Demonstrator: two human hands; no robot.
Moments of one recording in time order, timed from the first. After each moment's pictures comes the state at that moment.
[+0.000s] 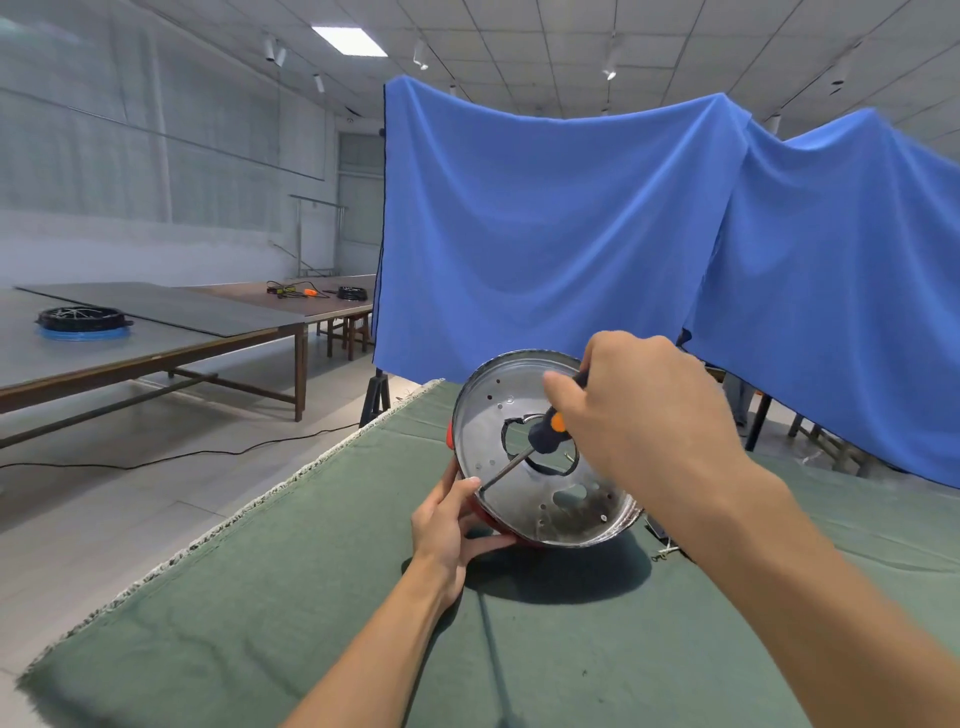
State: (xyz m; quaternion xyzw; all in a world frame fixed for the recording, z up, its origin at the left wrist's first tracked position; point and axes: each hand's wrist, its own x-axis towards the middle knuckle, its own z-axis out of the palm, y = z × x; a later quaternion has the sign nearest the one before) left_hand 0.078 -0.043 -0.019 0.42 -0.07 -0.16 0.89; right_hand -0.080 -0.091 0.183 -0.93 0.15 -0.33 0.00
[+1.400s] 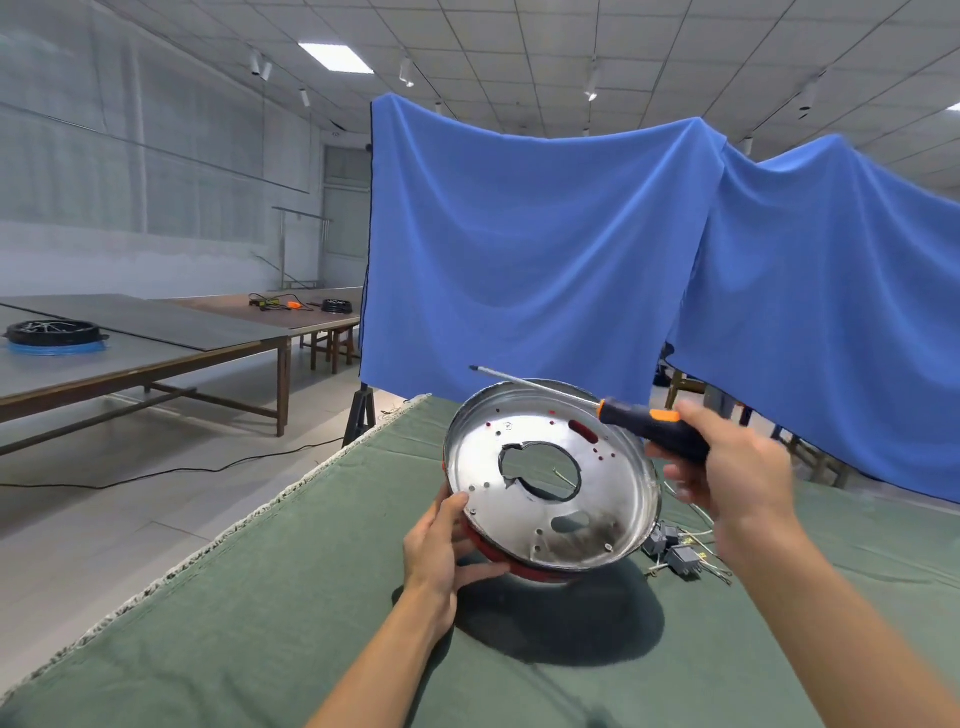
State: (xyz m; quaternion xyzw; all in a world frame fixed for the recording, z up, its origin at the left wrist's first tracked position) left_hand 0.072 -0.045 -0.015 0.45 -0.04 -0.14 0.88; right_hand -0.070 -0.187 0.138 -0.62 0.22 -0.41 0.63
